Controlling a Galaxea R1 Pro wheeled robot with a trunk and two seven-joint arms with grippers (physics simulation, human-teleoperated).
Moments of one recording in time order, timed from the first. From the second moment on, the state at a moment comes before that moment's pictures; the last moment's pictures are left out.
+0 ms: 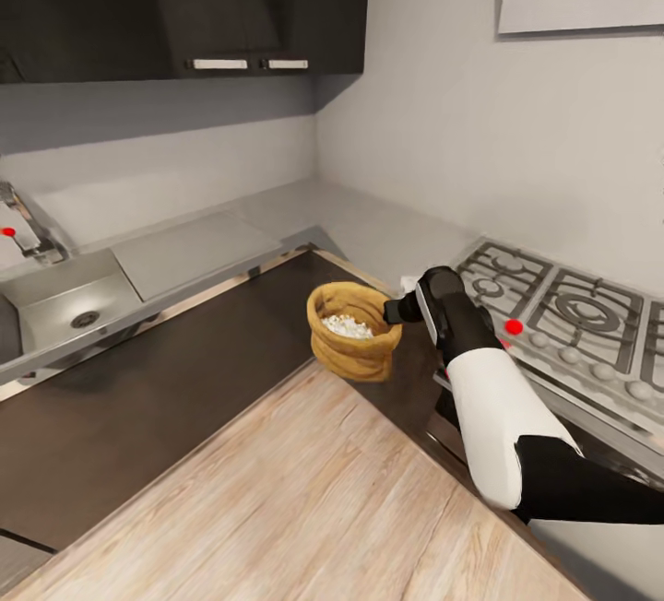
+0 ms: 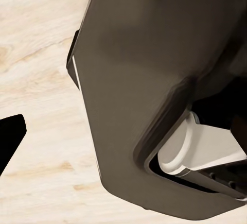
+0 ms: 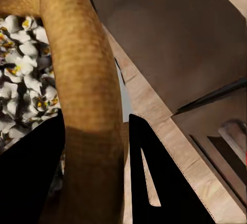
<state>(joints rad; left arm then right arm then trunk) 0.00 -0.02 0.01 -0.09 0.42 -0.05 0.01 -1.16 0.17 -0.15 -0.76 0.37 1.04 0.24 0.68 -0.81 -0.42</state>
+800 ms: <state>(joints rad) 0.00 -0.02 0.02 -0.09 0.42 -0.05 0.01 -1.12 0.17 -0.24 -0.72 0.38 1.04 0.23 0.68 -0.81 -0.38</state>
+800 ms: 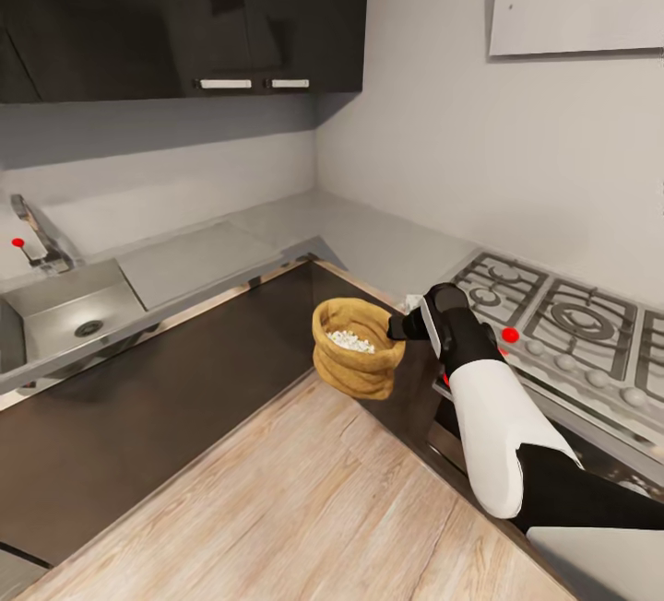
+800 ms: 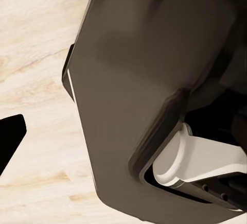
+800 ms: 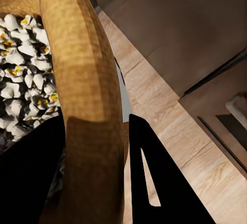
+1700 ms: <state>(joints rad) 0.00 -0.02 0.01 -0.09 0.42 -0.05 0.01 -1.10 0.17 -0.24 -0.73 0.39 1.04 0.23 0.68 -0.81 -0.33</state>
